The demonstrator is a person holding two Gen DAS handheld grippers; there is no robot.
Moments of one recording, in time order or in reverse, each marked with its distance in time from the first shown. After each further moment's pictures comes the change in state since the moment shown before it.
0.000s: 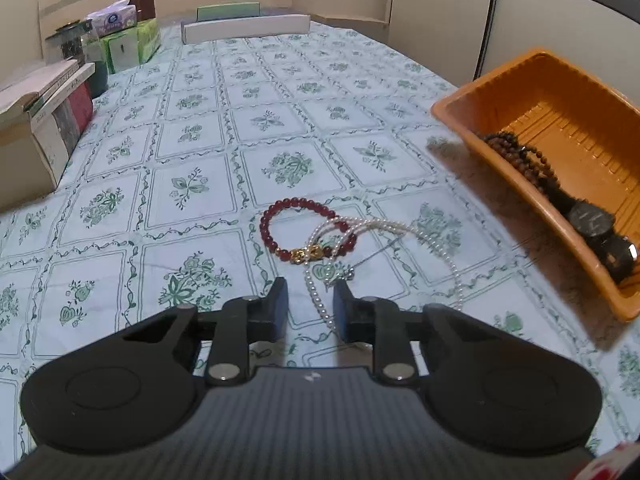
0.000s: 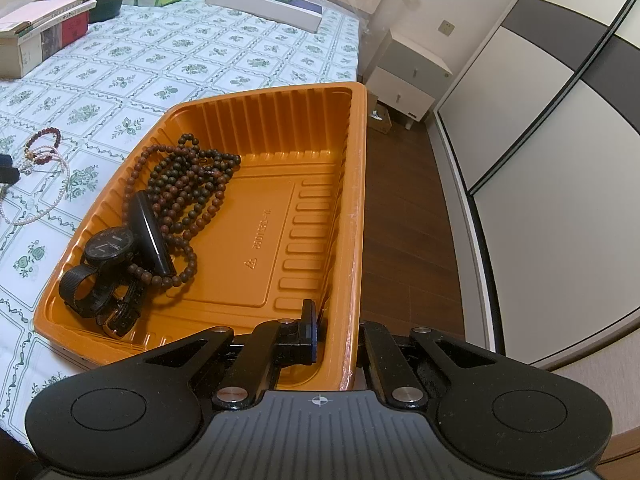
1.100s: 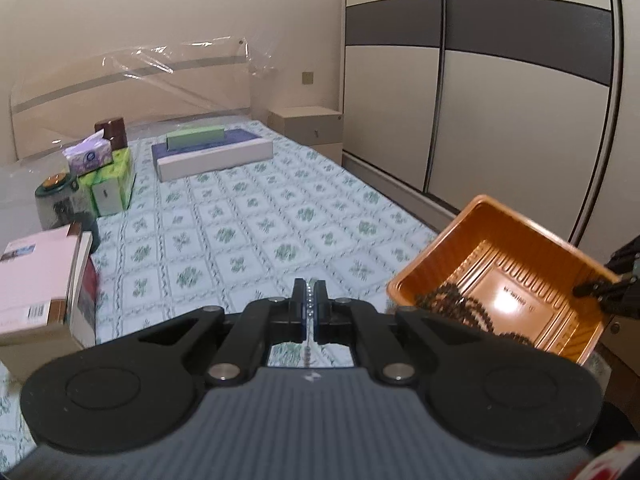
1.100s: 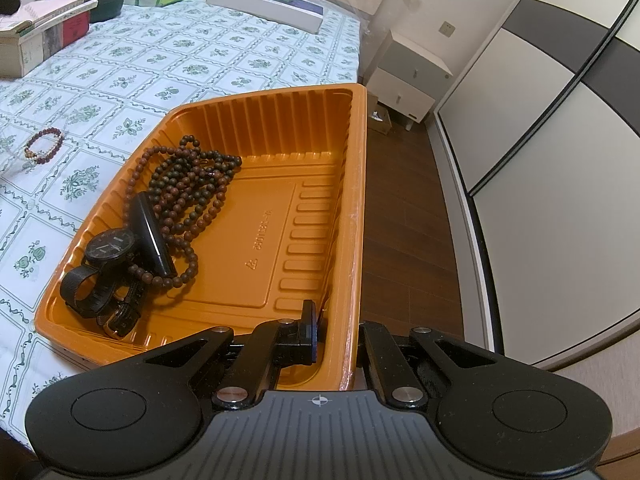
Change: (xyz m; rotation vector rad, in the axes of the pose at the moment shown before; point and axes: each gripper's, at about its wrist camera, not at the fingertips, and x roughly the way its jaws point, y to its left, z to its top) left arm -0.110 0.009 0.129 0.117 -0.245 -0.107; right arm 0.001 -0.001 -0.005 0.000 0.001 -0.003
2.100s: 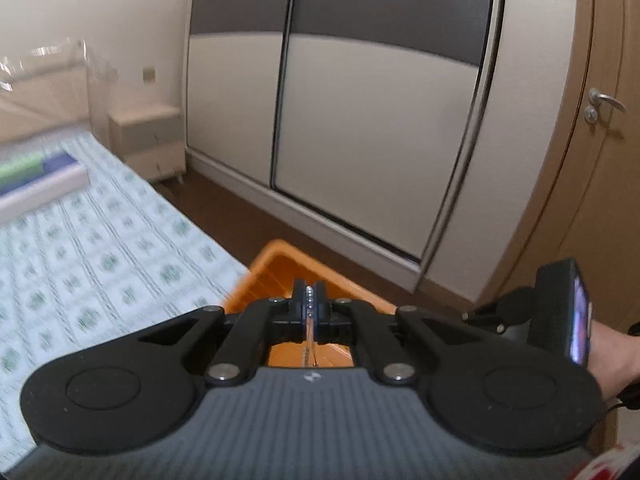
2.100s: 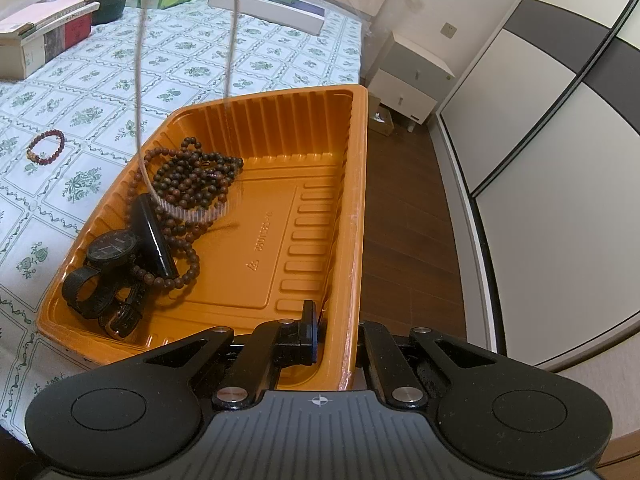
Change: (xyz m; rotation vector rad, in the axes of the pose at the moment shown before) left arm 0.074 -0.161 0.079 0.129 0.082 -0.433; right arm -0.005 -0.002 0.003 -0.002 -0.001 0.007
